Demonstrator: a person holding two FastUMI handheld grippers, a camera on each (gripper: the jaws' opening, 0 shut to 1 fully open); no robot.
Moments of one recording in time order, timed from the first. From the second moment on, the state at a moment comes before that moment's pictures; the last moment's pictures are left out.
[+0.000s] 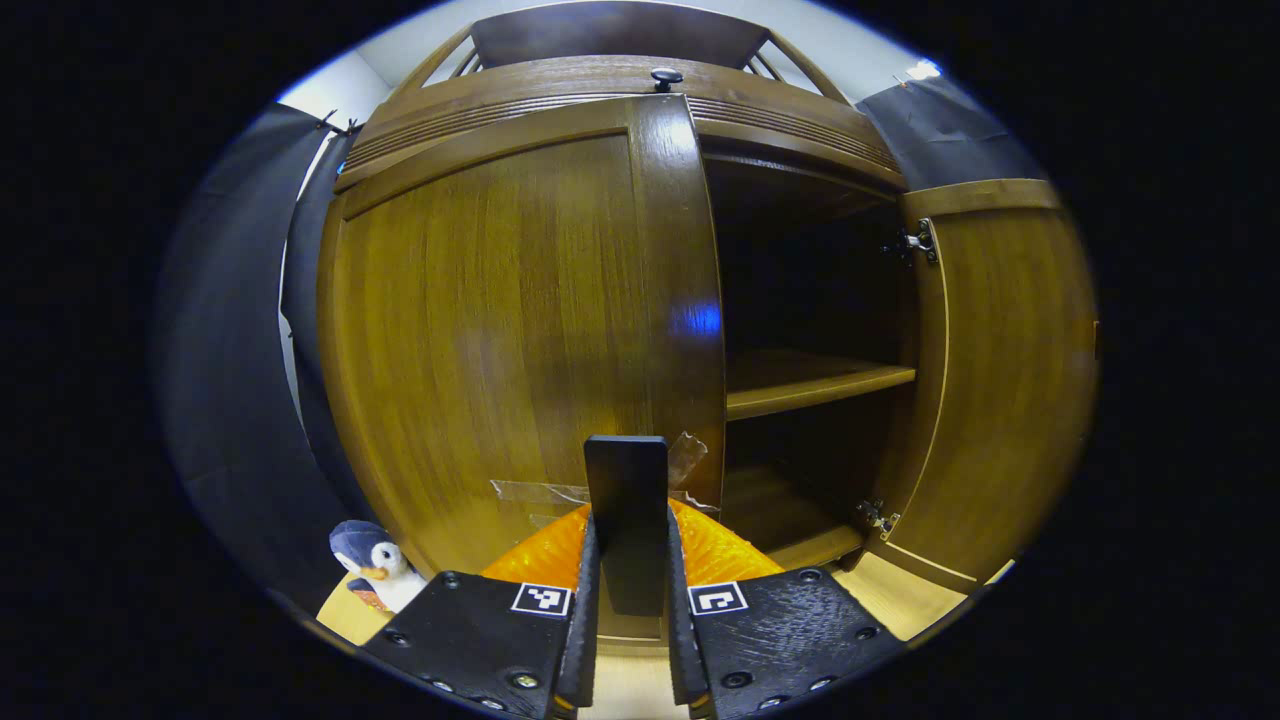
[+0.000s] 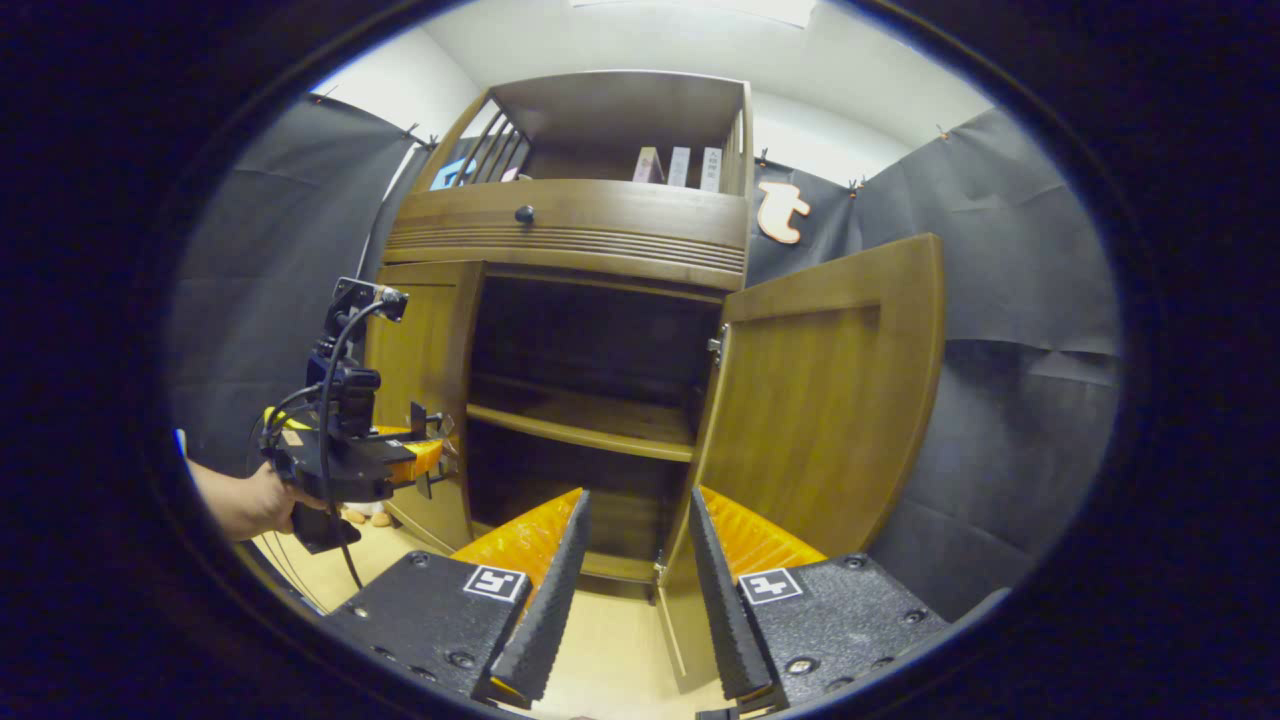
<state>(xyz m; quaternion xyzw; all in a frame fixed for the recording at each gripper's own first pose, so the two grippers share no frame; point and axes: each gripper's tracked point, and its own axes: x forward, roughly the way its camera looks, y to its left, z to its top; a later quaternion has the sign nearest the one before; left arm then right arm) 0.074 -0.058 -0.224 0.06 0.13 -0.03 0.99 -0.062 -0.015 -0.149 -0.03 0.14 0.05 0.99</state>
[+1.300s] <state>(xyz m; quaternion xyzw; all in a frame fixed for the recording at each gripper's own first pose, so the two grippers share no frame) 0.018 -0.021 -0.217 0.04 0.14 0.13 0.98 -0.023 -0.004 -0.168 0.01 0.14 0.13 0.98</state>
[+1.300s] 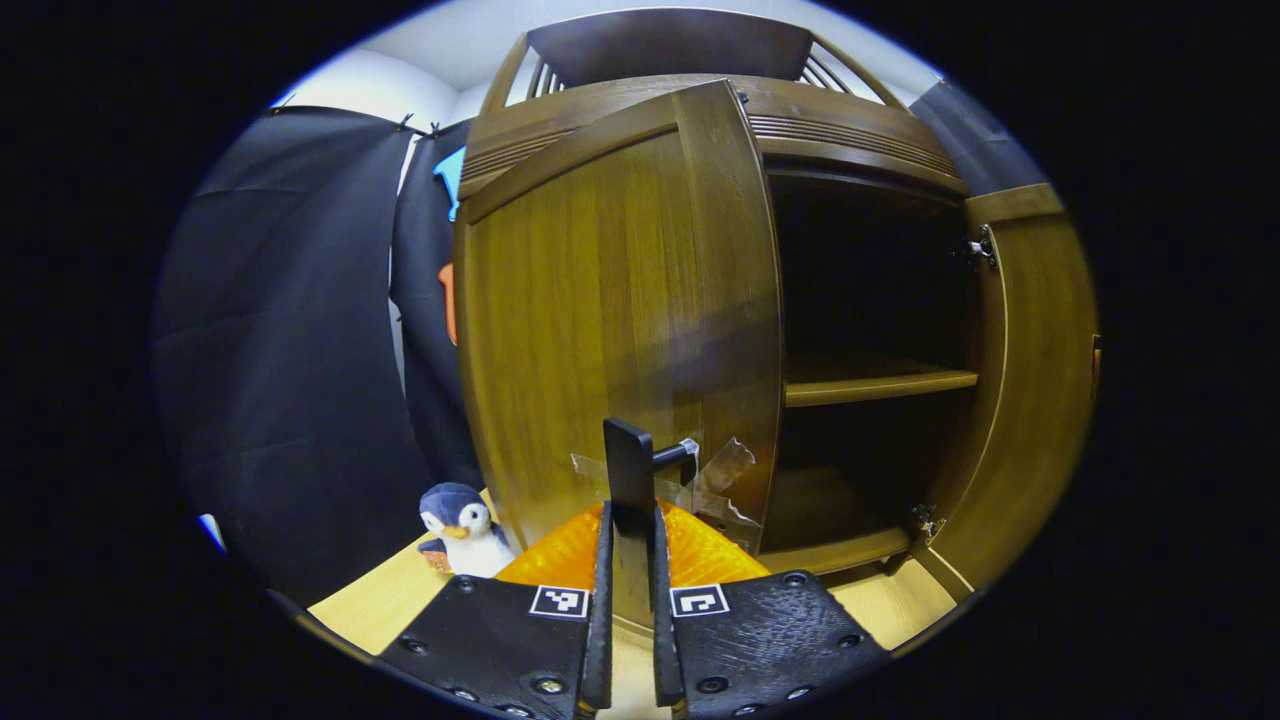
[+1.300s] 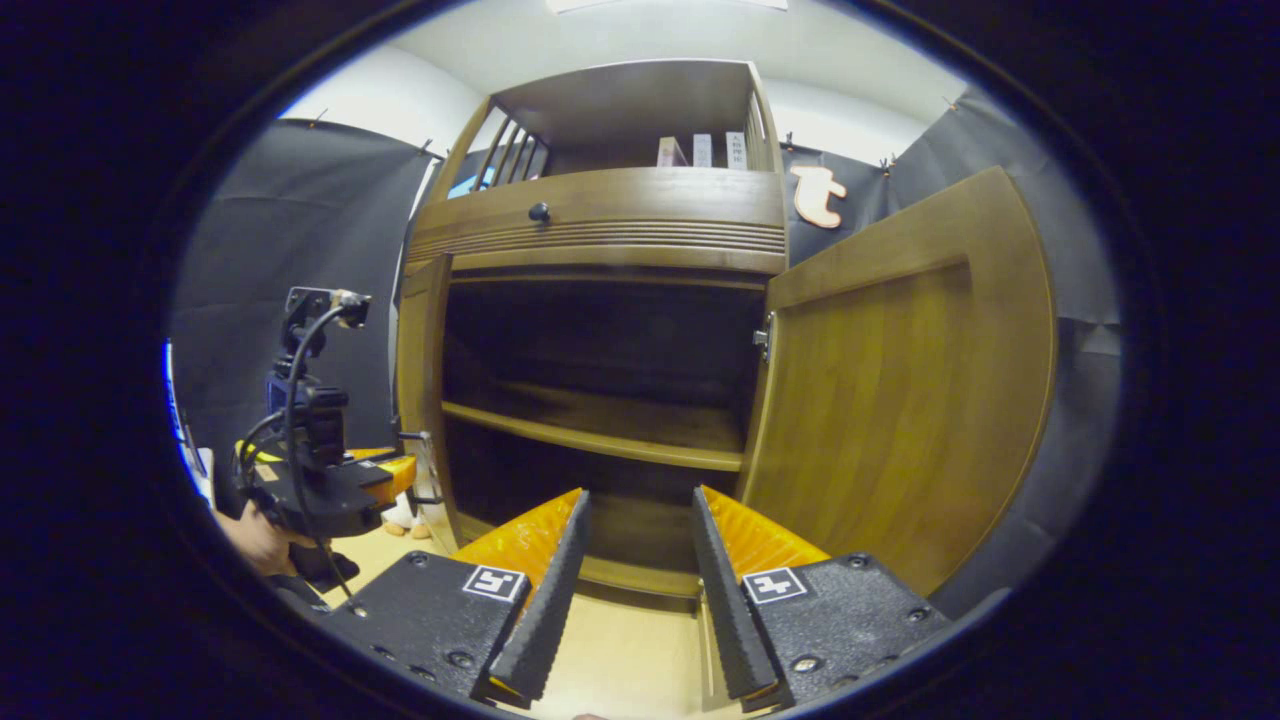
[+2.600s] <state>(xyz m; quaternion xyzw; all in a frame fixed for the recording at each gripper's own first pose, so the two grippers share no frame) -0.088 0.097 -0.207 0.05 0.15 0.17 0.97 -0.036 0.100 -0.162 -0.01 0.14 0.19 0.97</state>
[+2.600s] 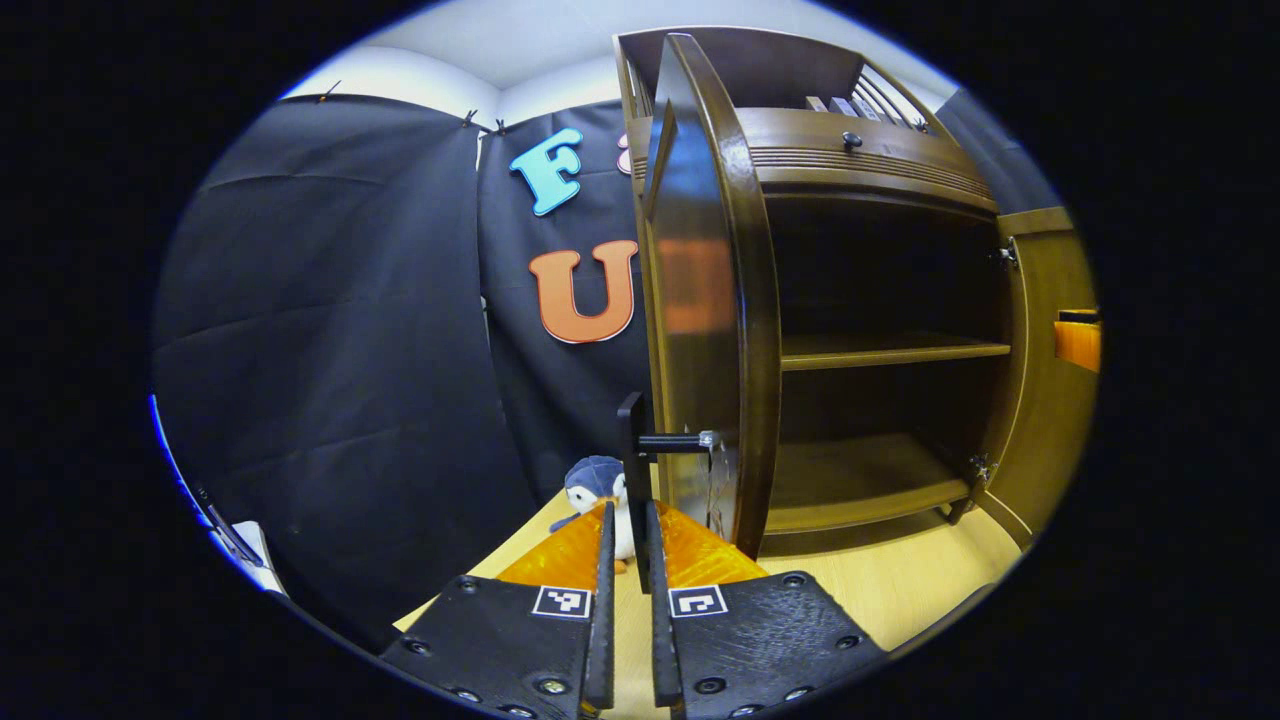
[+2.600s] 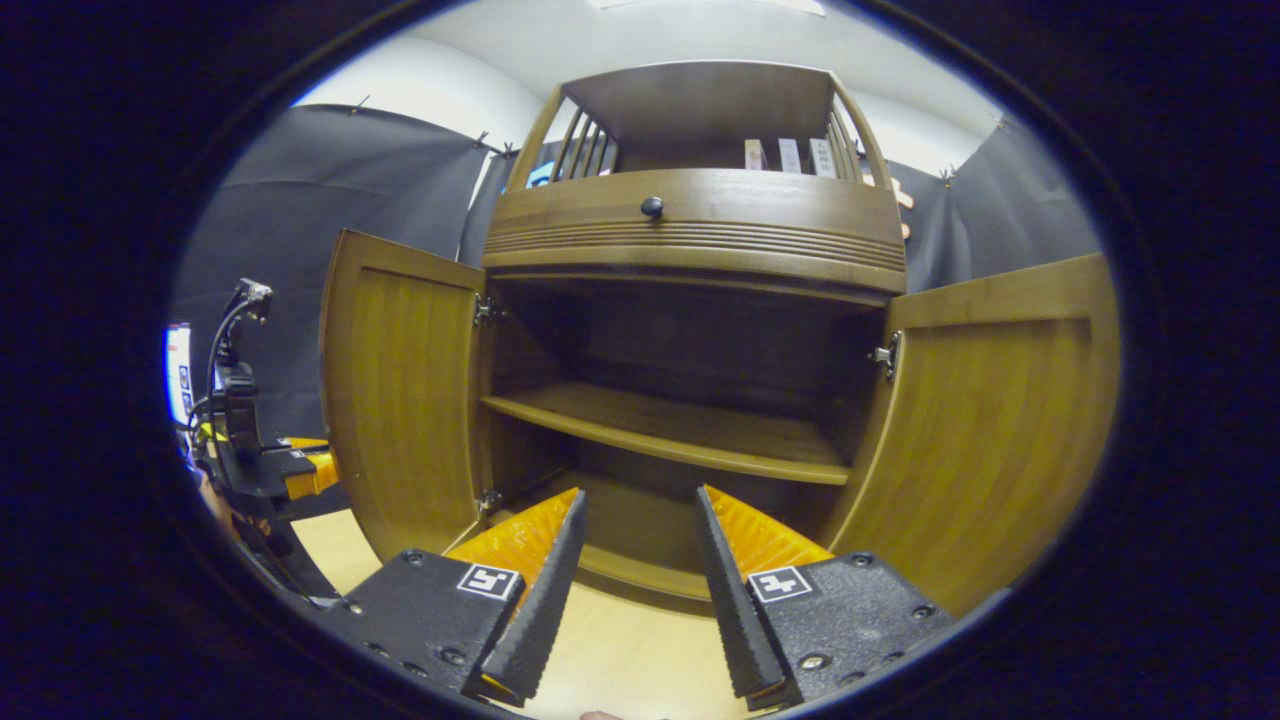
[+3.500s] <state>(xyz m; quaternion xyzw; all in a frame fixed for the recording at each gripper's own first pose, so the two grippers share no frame) -0.089 0.105 -0.175 0.02 0.09 0.18 0.98 -0.022 0.104 -0.136 0.01 0.13 0.16 0.98</state>
